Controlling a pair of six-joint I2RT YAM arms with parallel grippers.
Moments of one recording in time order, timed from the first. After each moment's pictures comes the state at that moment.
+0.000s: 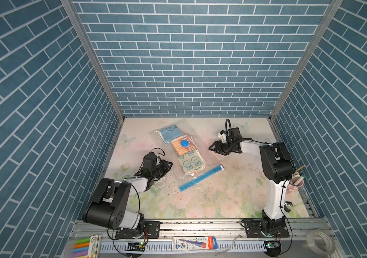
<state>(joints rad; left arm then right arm) -0.22 1.45 0.40 0.40 0.34 -0.97 0.35 2.06 1.28 -0.16 -0.65 0.46</state>
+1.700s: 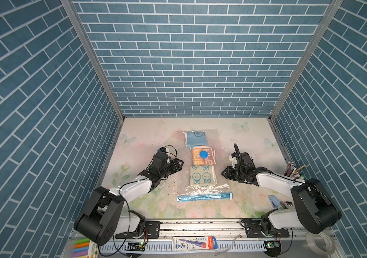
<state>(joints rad) -0.45 1.25 0.51 0.13 0.17 -0.79 0.48 1.36 0.57 -0.17 -0.27 0.58</state>
